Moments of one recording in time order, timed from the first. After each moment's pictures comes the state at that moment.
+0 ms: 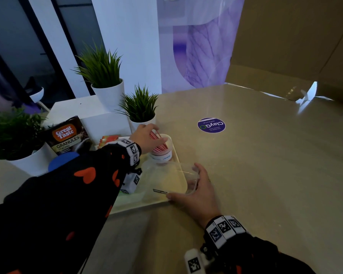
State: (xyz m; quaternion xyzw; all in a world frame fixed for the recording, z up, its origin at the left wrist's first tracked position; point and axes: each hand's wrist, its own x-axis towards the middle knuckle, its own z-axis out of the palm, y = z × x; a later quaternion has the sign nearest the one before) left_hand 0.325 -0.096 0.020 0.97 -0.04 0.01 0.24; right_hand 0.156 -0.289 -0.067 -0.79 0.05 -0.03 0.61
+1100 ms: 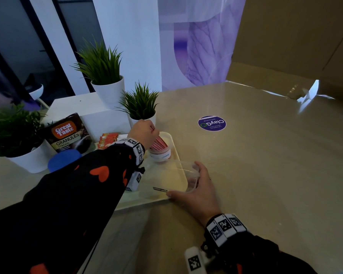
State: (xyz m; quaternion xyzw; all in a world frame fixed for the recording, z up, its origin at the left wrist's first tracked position) left_hand 0.332 -0.101 0.021 0.97 -0.03 0.13 0.18; right_hand 0.154 -0.289 -0.063 -0.80 0.06 -0.02 0.59
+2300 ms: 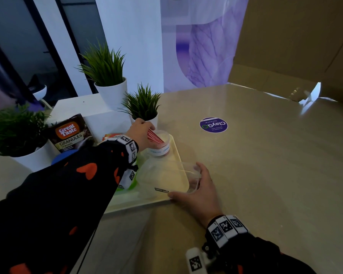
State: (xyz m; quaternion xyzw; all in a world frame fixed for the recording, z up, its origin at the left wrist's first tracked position) left_hand 0.323 -0.079 0.033 0.99 -0.05 0.02 0.14; right_hand 0.154 -0.289 -0.065 -0.80 0.06 -0.03 0.60
